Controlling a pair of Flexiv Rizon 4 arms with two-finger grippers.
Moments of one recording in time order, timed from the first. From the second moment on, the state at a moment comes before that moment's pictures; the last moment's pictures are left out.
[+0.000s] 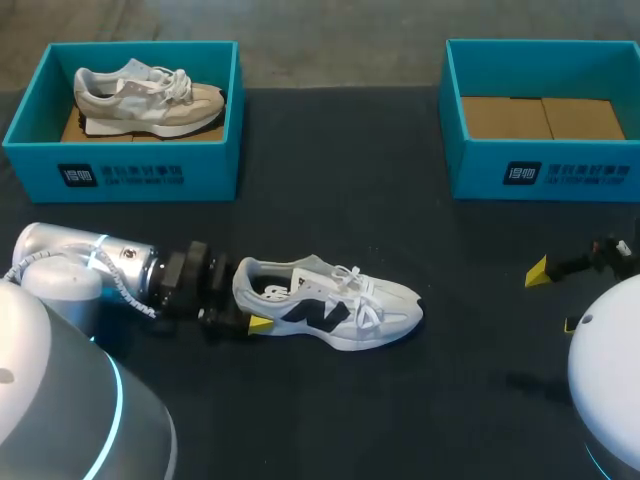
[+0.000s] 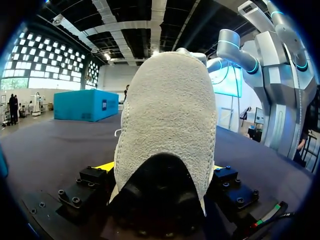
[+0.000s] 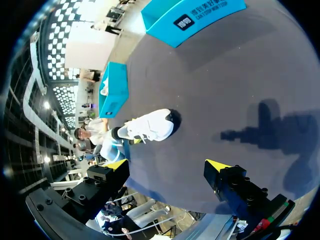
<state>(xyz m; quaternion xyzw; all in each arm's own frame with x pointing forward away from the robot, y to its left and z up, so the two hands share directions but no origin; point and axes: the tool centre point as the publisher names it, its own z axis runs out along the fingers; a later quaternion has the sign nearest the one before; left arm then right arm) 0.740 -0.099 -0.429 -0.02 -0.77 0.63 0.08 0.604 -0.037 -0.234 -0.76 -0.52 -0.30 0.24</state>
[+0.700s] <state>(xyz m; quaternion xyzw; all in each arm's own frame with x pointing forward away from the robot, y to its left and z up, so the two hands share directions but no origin) 0.742 -0.098 -0.429 -0.01 -0.77 0.64 0.08 0.605 -0.035 -0.230 -0.76 -0.53 -0.29 0.22</state>
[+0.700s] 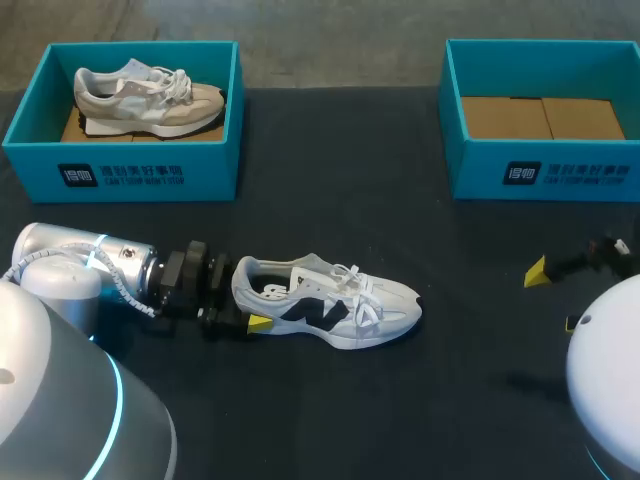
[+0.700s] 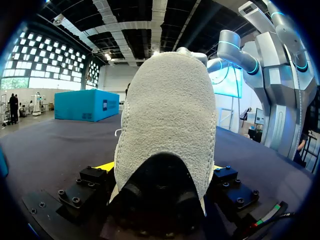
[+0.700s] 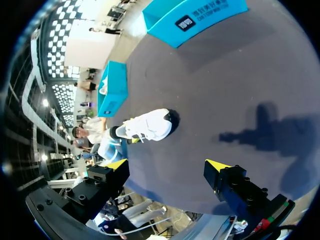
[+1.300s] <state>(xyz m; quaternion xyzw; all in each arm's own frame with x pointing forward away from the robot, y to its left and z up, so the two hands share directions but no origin) 0.742 -0.098 -0.429 -0.01 -0.77 0.64 0.08 0.619 0.051 -0.179 -0.77 -0.59 -0.25 0.08</state>
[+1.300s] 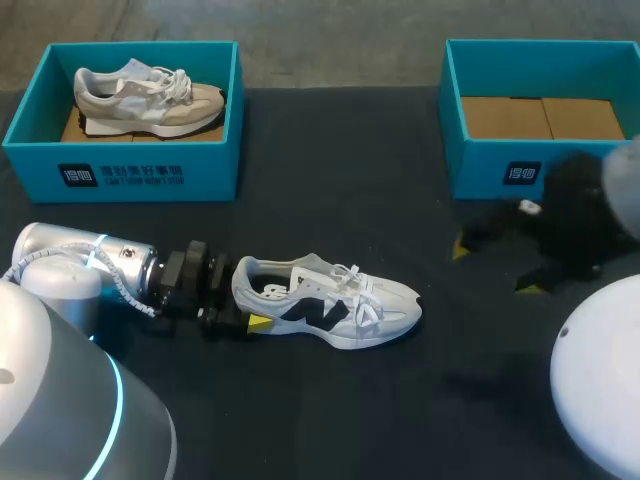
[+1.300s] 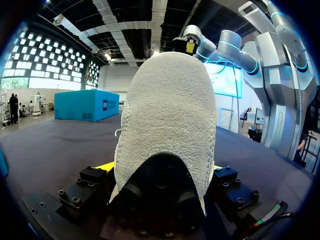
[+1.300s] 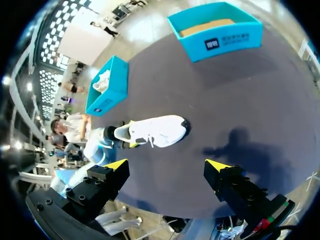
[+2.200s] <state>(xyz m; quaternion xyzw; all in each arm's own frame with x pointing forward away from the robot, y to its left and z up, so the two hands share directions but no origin) 0.742 -0.098 -0.429 -0.01 -0.77 0.64 0.08 0.643 0.159 -0.171 -0.78 -0.59 -0.21 0.02</state>
